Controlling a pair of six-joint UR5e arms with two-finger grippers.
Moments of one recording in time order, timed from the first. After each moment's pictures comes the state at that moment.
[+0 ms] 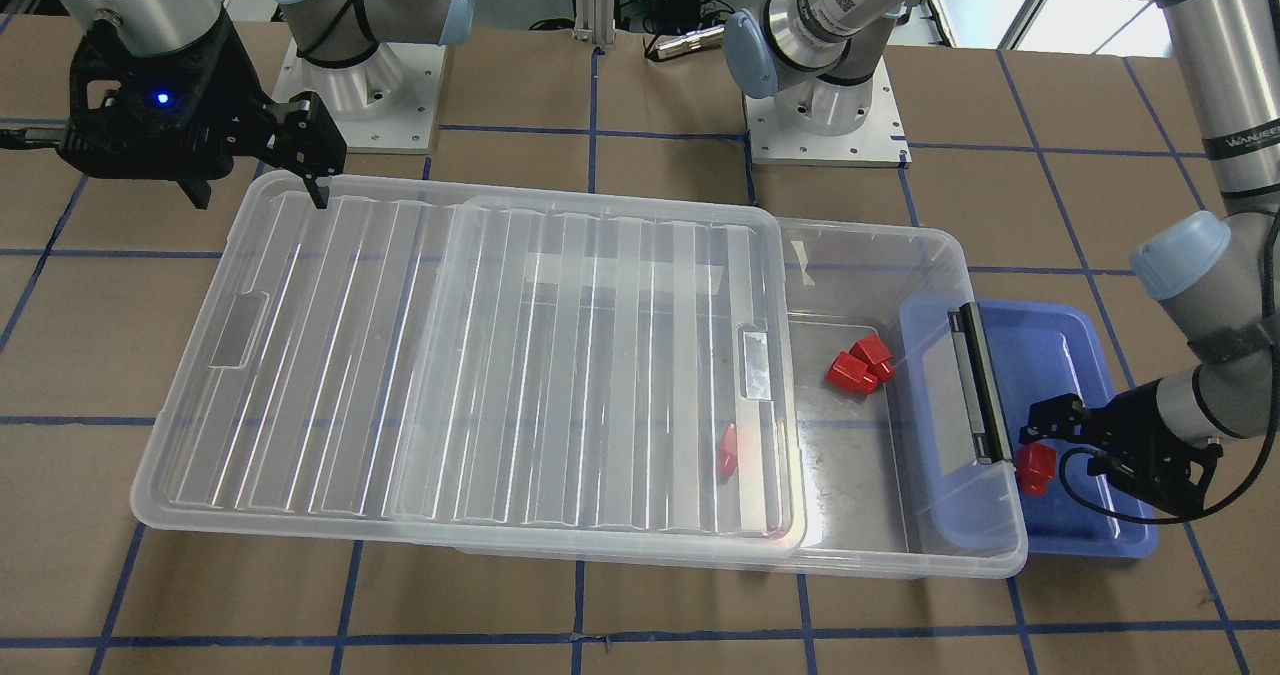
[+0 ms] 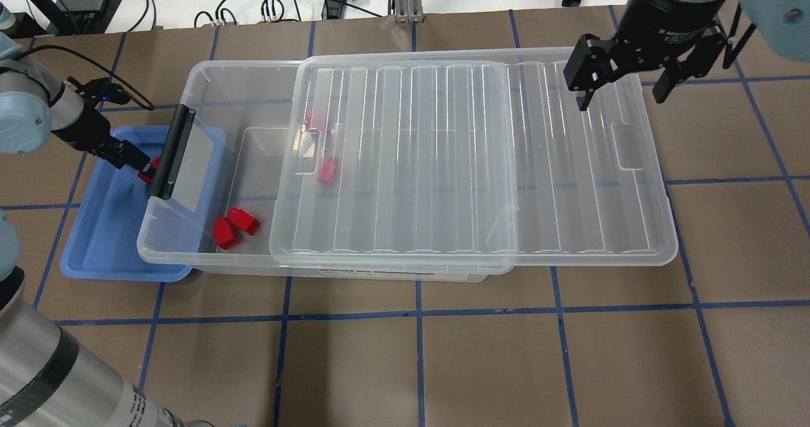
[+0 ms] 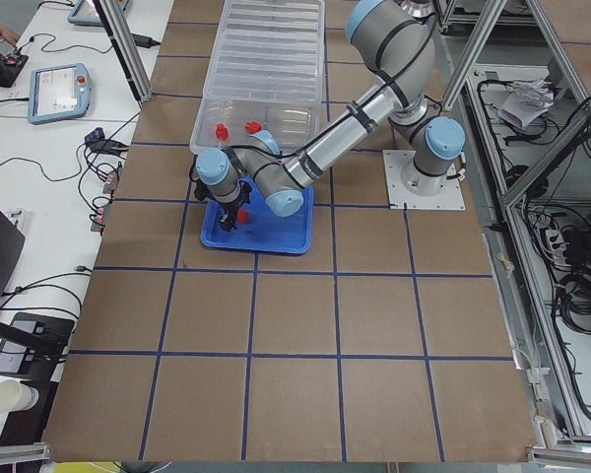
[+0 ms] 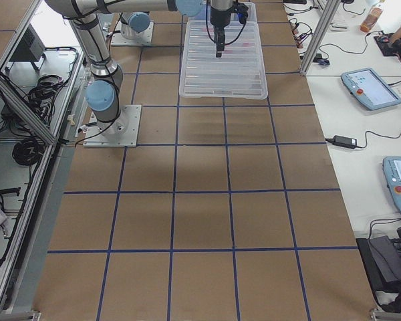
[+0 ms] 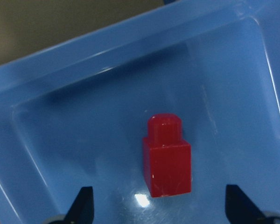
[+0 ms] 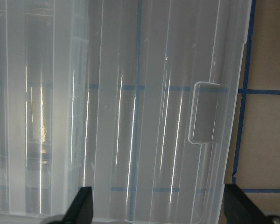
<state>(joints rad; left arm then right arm) -1.04 -2.14 -1.58 -1.17 1.49 0.91 1.56 -1.56 1.50 -1.51 -1.60 -0.06</state>
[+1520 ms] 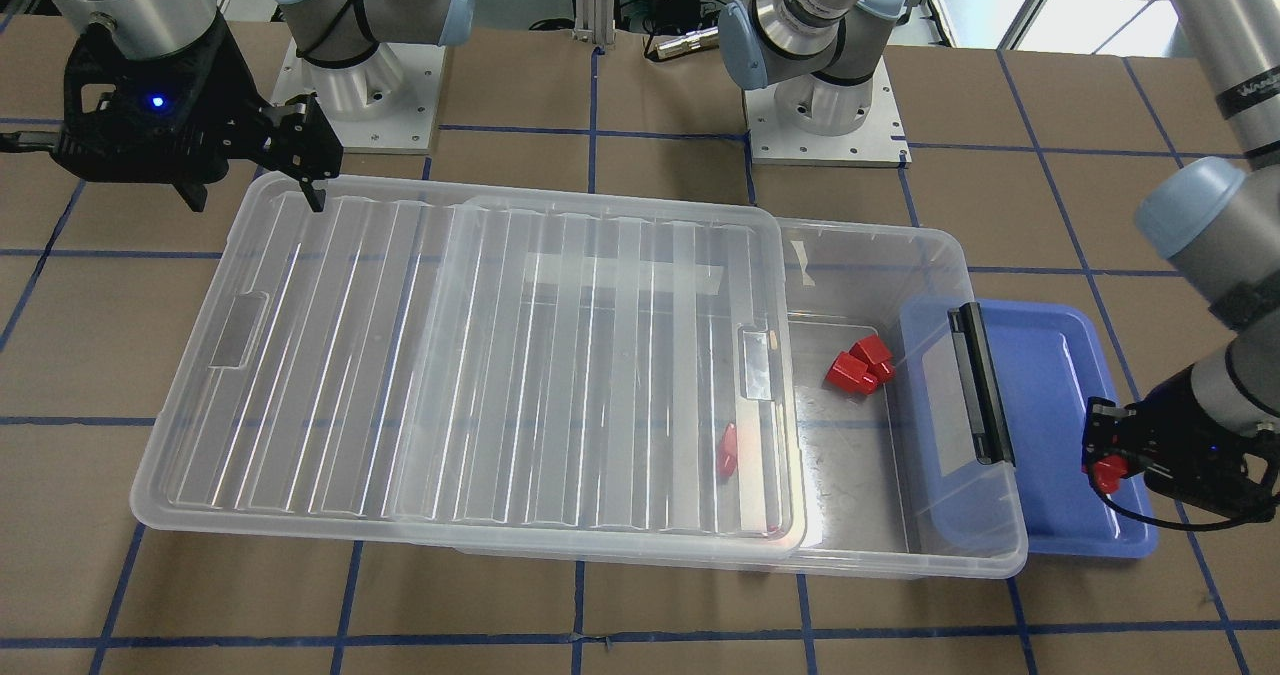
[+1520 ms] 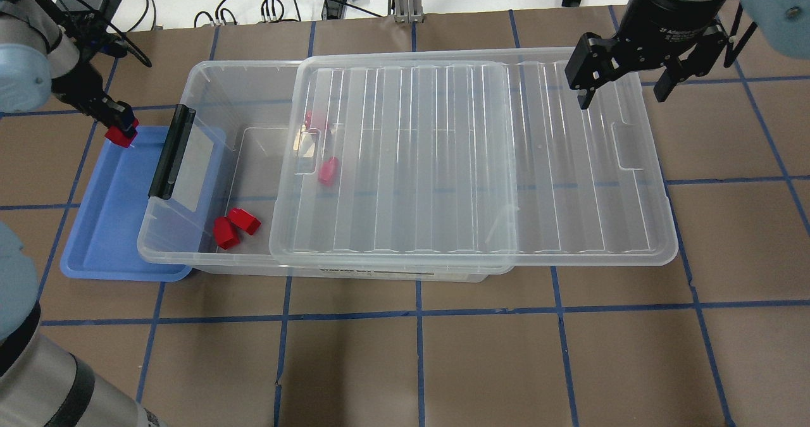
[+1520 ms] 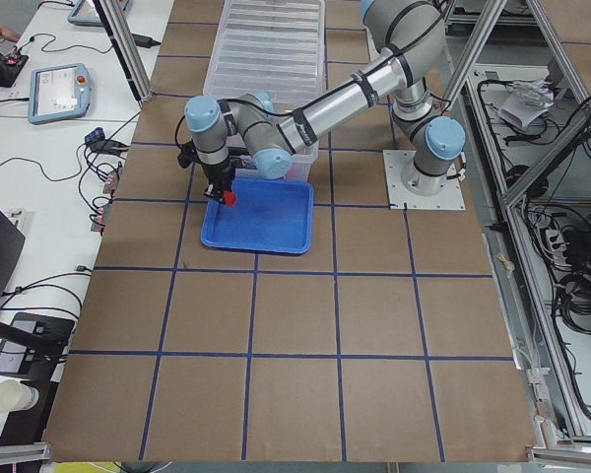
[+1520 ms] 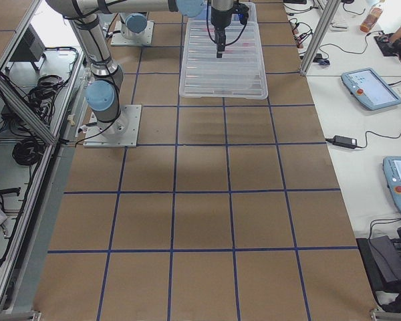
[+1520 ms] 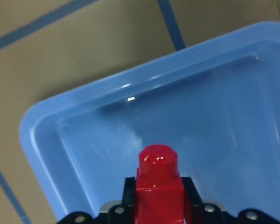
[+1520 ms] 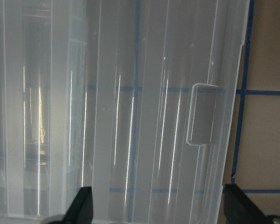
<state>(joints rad) -1.16 -2.03 -1.43 -1.26 1.63 0.80 1.55 -1.55 1.50 -1.52 -1.60 -0.06</state>
